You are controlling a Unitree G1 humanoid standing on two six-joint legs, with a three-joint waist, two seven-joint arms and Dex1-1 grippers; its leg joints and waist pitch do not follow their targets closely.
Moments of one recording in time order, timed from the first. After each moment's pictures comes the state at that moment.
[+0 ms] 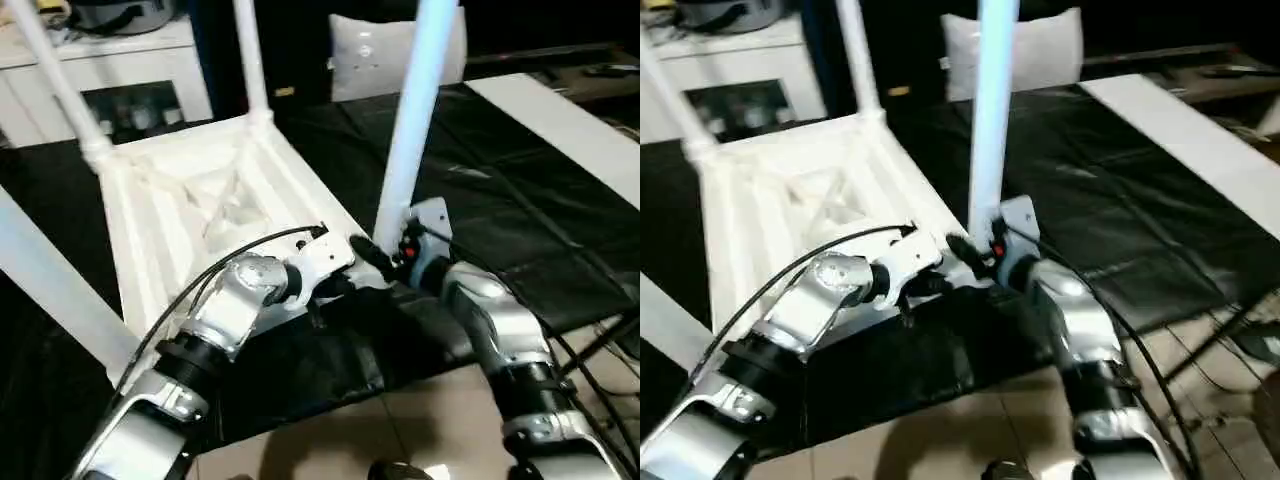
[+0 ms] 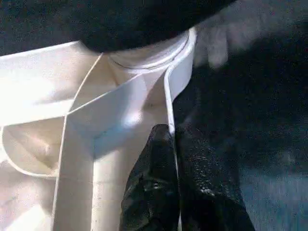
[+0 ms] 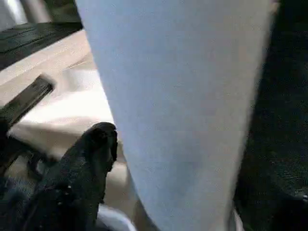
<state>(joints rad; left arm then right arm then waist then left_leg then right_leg) -0.60 0.24 -0.37 0.45 0.15 0.25 -0.93 -0.43 -0.22 0.01 0.37 0.19 0.25 0.76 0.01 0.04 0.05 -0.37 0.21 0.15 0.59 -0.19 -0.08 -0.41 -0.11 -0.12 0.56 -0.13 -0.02</state>
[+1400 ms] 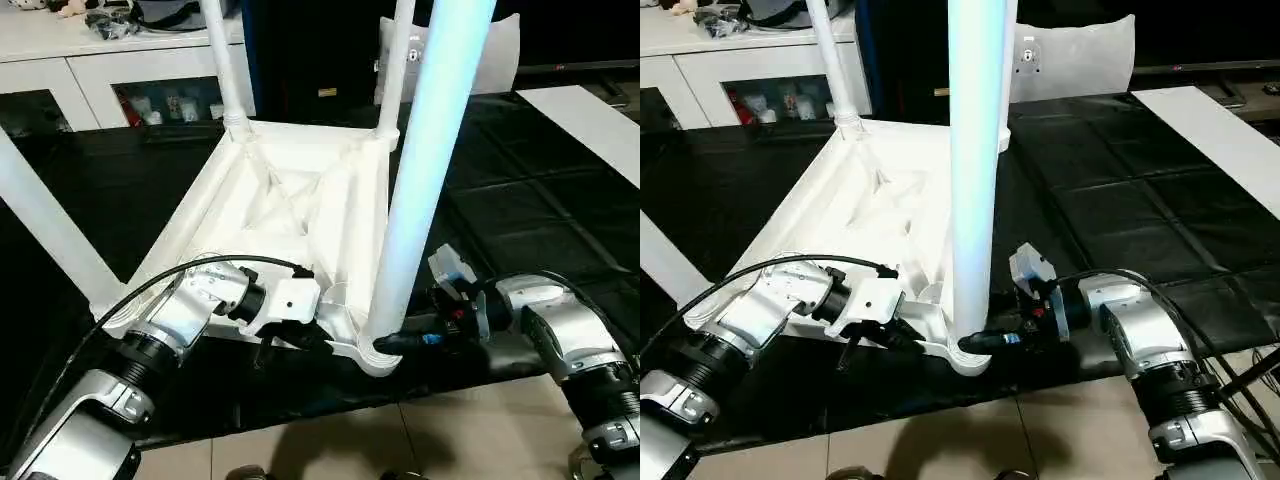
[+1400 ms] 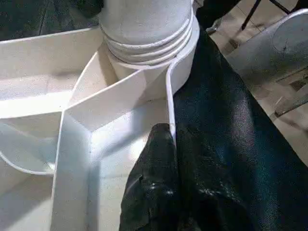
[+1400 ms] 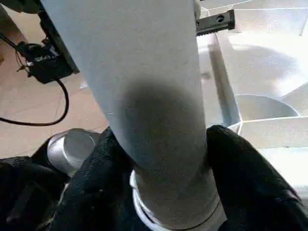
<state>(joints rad) -0.59 0.41 -0.45 0.51 0.05 -0.13 -1.39 -0.44 -0.49 0.21 0.36 0.28 0.26 1.50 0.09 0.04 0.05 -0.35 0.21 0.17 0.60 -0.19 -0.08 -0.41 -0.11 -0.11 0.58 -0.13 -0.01</state>
